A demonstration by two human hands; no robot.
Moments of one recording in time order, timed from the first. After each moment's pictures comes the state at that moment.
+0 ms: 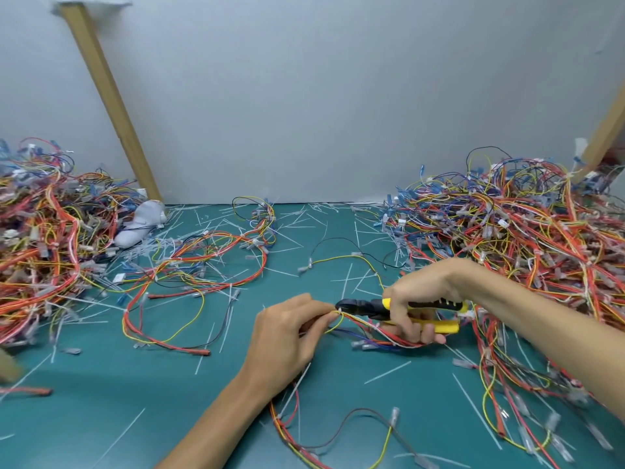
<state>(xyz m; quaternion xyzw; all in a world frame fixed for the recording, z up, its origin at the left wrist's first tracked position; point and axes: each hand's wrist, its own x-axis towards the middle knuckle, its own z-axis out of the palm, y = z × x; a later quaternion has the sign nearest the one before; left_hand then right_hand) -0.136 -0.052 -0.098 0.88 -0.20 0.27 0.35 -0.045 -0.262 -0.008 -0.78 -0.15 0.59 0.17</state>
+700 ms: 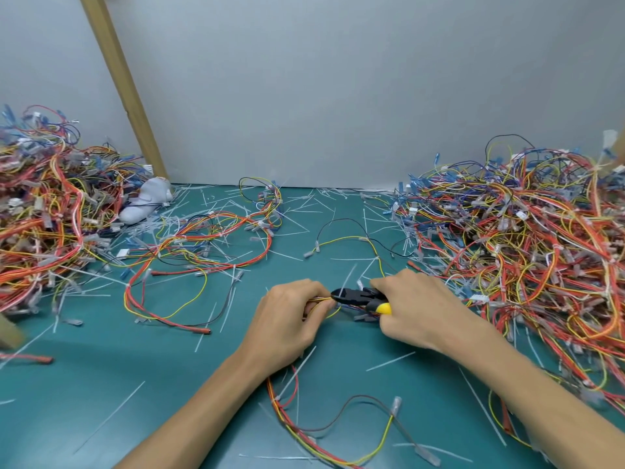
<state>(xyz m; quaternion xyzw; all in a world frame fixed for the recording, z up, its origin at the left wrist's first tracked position) -0.129 -0.047 -0.105 0.91 -0.15 0.20 0.33 -0.084 -0.256 -0.066 -0.96 -0.27 -0.03 -0.02</state>
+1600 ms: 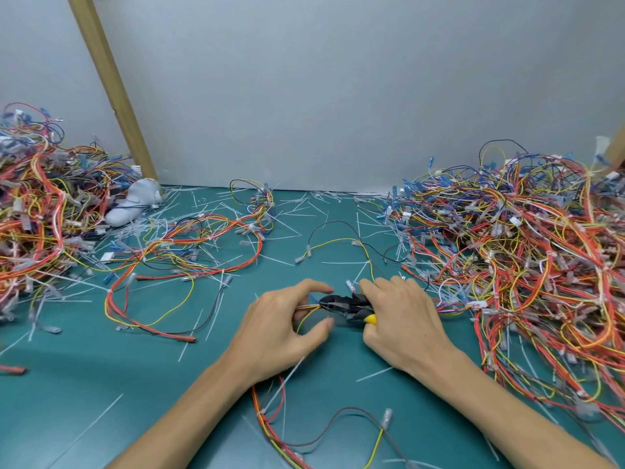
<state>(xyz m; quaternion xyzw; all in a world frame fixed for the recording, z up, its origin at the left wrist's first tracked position) -0.131 -0.047 -0.101 0.91 -0.16 0.17 0.33 -0.091 -0.247 -0.090 -0.96 -0.24 -0.16 0.01</state>
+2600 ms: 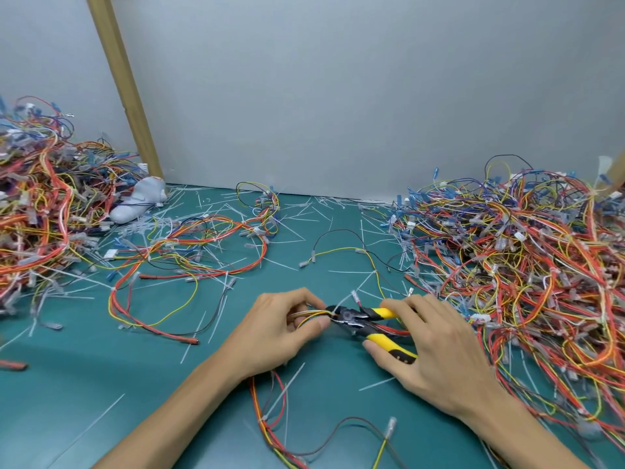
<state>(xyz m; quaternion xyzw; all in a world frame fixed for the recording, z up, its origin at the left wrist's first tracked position) -0.125 -0.033 -0.098 0.90 -0.14 0.09 0.40 -0.118 -0.283 -0.092 -0.92 -0.28 -0.26 0.10</state>
